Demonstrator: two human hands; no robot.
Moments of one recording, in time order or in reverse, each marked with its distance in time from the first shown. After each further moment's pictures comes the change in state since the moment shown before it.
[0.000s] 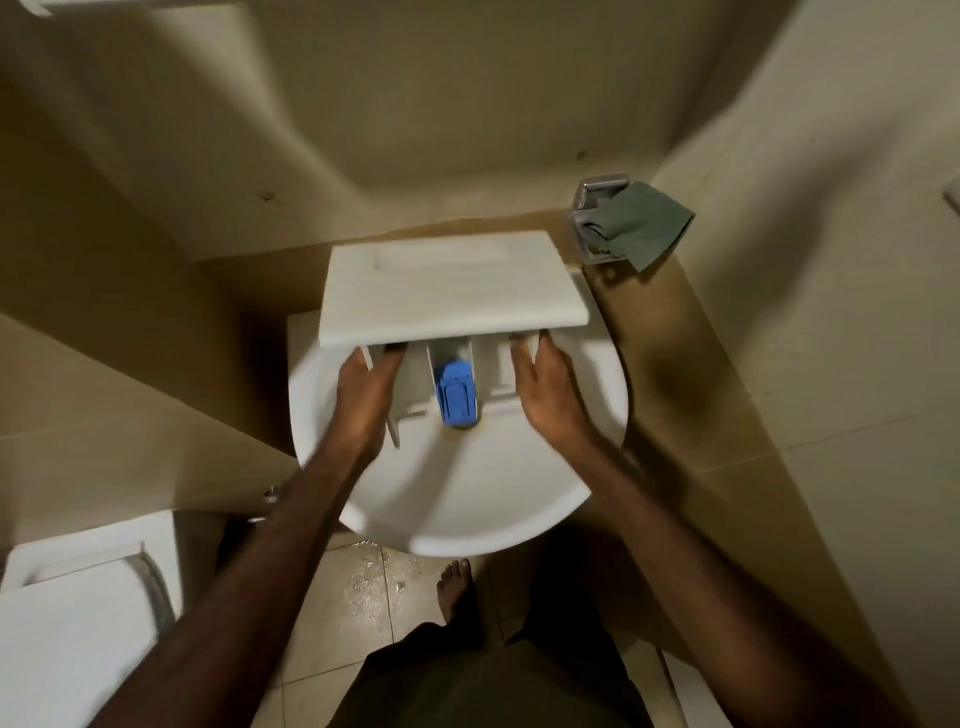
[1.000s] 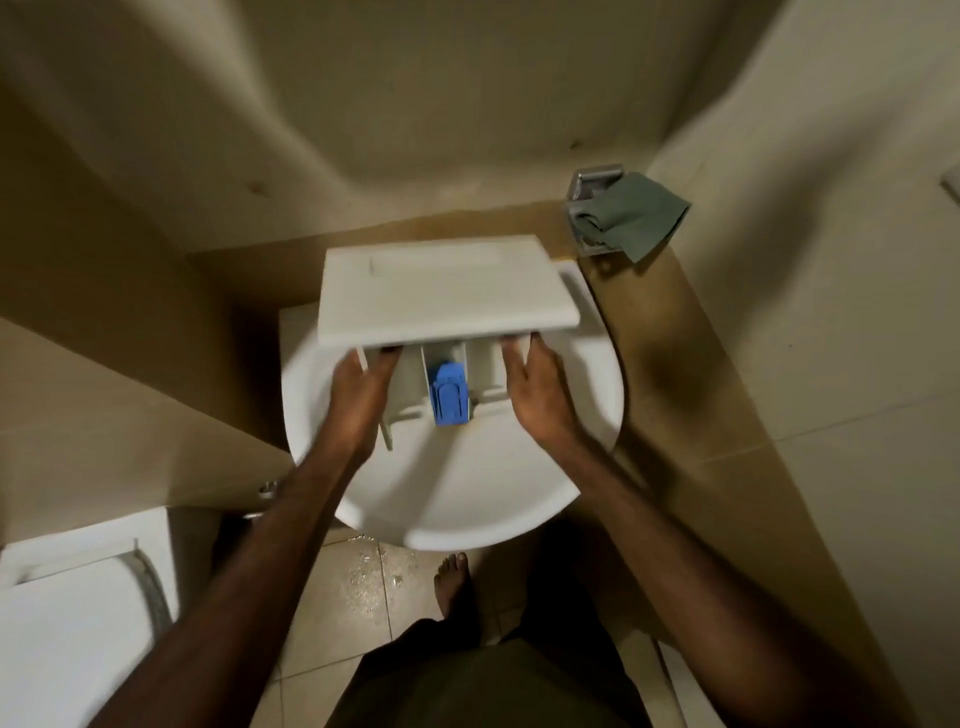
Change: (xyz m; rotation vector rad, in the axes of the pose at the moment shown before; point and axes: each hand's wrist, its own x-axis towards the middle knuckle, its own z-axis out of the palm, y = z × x) left_hand -0.006 0.000 -0.001 0.057 -0.026 0.018; right_hand -0.006 0.002 0.008 0.035 0.022 0.018
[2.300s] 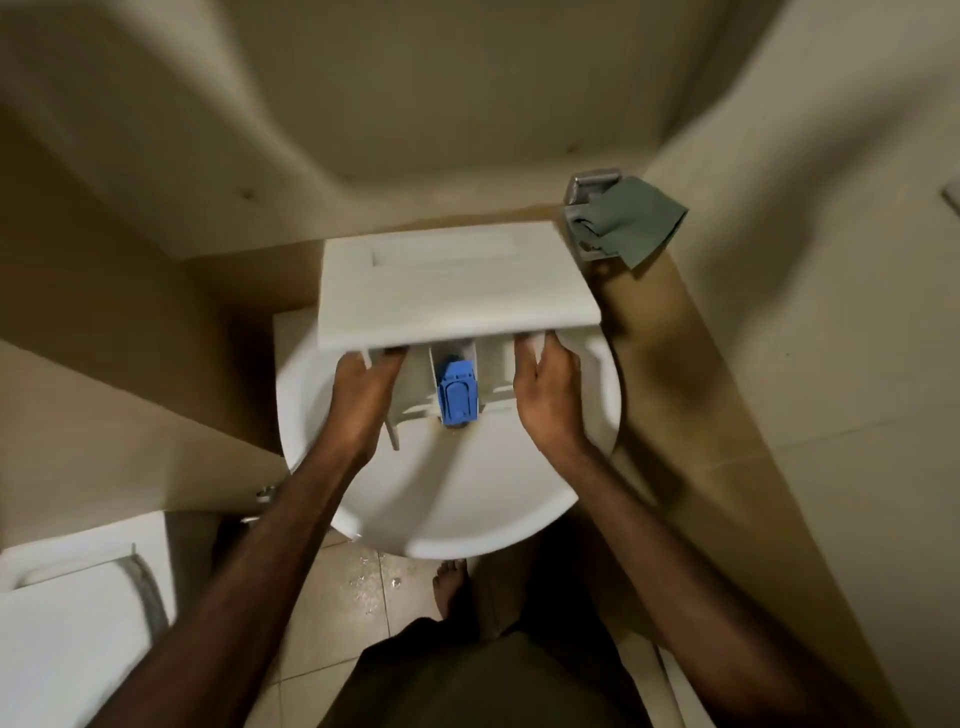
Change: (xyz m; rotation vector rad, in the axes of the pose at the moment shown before) left_hand 0.010 -0.008 0.010 -0.053 -0.035 0.033; right_hand 0.005 0.009 -0.004 -0.006 0.273 -0.105
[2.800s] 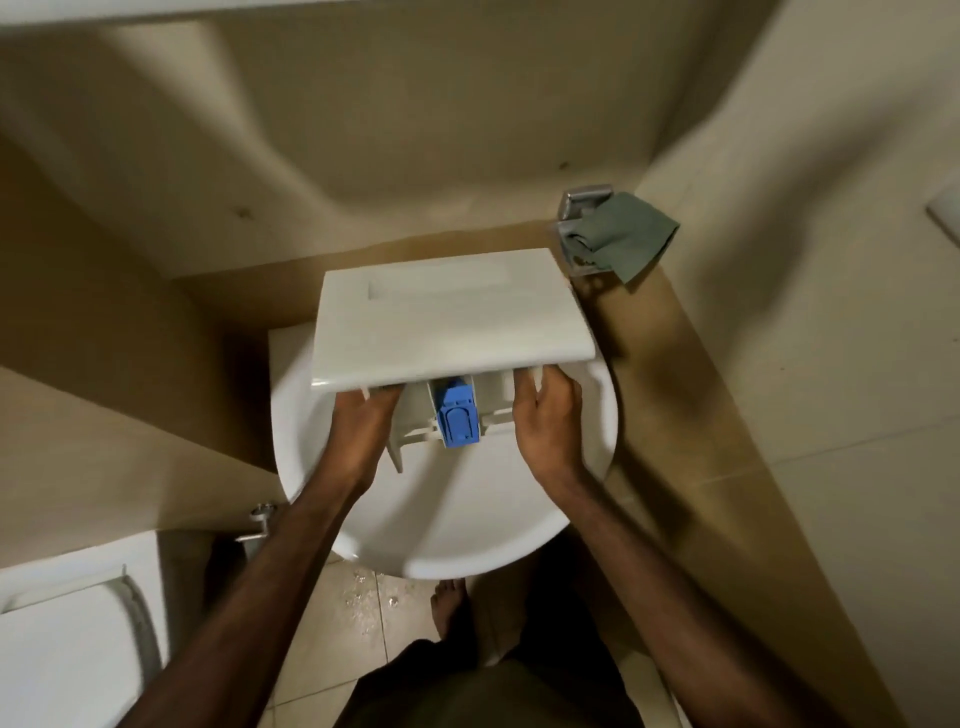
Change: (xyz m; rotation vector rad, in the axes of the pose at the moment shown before) left_hand -0.003 -0.010 -0.002 -0.020 -0.038 0.032; right_hand -0.009 0.009 -0.002 0.046 0.016 0.010
